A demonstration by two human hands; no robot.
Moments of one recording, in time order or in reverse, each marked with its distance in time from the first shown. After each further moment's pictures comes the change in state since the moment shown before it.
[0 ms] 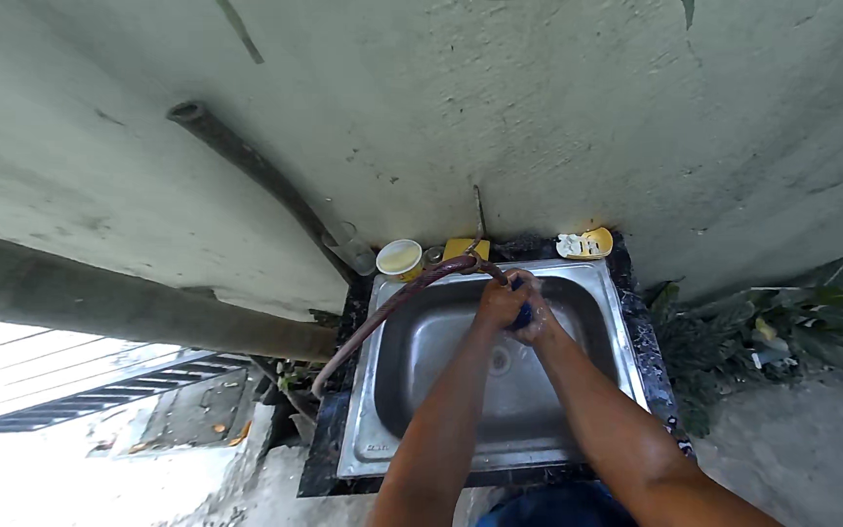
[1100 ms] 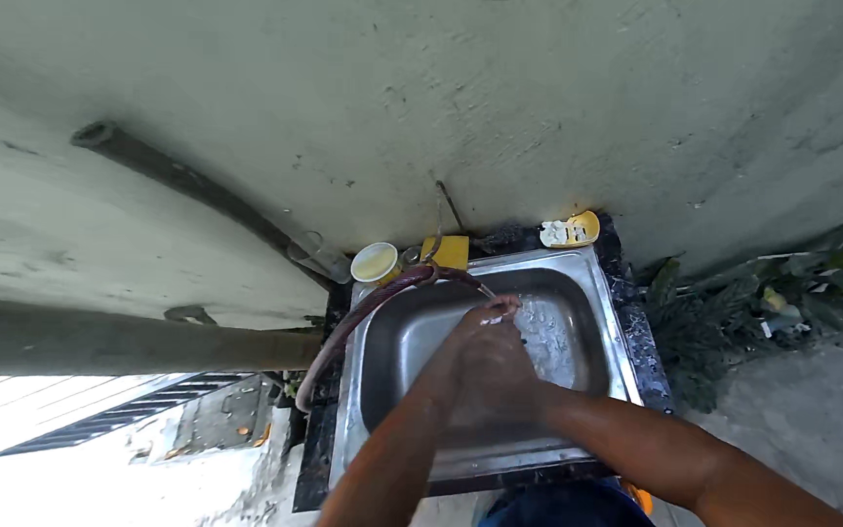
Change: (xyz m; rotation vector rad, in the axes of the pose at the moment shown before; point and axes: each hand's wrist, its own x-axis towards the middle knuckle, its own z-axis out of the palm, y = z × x) left_hand -0.042 0.023 -0.011 -0.332 -0.324 -0.326; right_hand -0.073 0.053 -0.028 -1.431 -0.409 -1.714
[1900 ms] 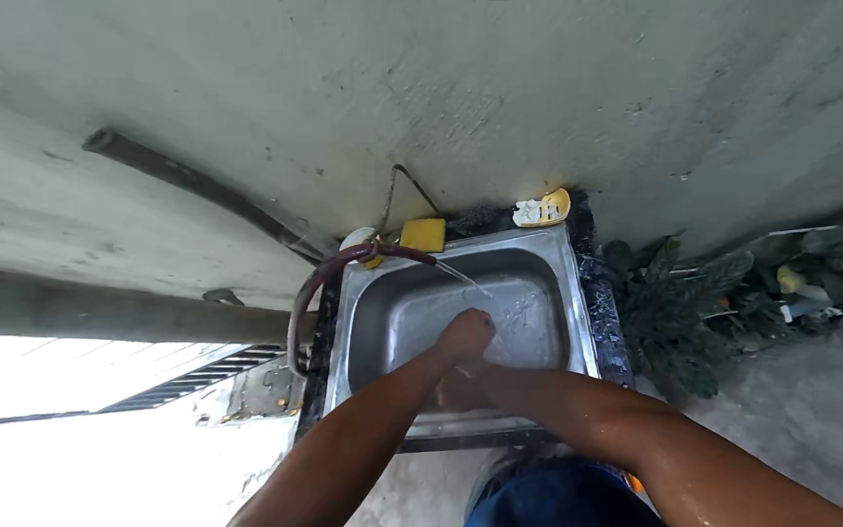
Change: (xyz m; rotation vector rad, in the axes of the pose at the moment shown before) left_hand 0.005 0.001 0.068 1.089 -0.028 -0.478; right_hand -0.018 -0.020 -0.007 0.179 -1.276 0.165
